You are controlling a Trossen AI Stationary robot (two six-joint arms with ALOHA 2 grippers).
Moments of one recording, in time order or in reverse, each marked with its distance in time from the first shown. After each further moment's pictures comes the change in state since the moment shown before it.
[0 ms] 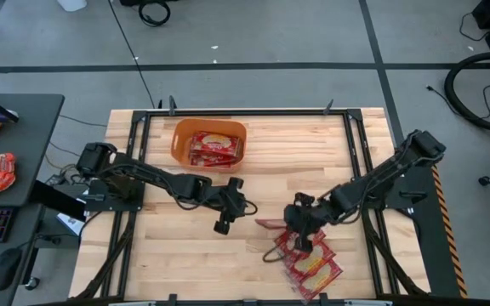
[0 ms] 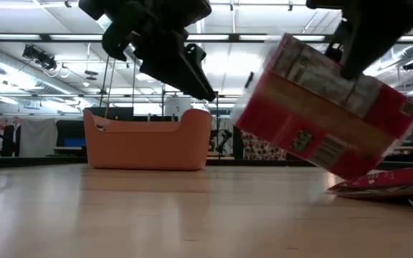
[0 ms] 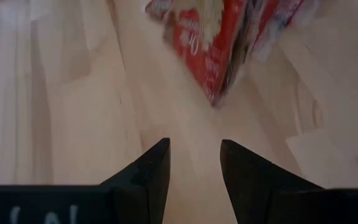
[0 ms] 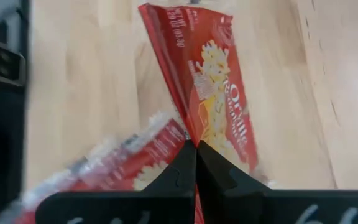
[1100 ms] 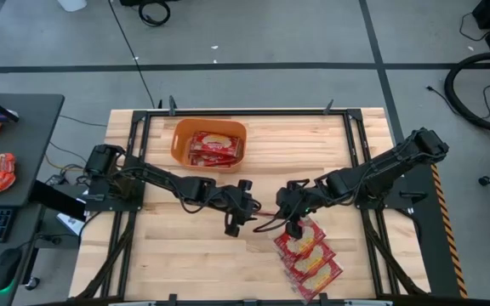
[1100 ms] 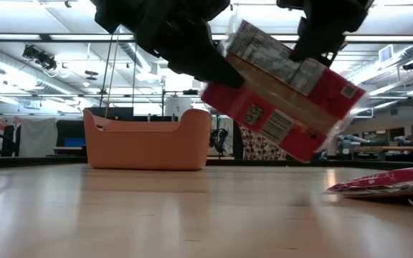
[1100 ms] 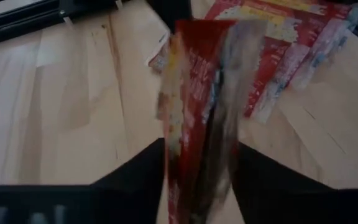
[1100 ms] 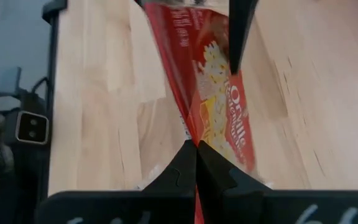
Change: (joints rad) left arm 0.008 0.080 0.000 0.256 0.042 -0.034; right arm -0.151 -0.044 0.001 0.125 -0.089 -0.075
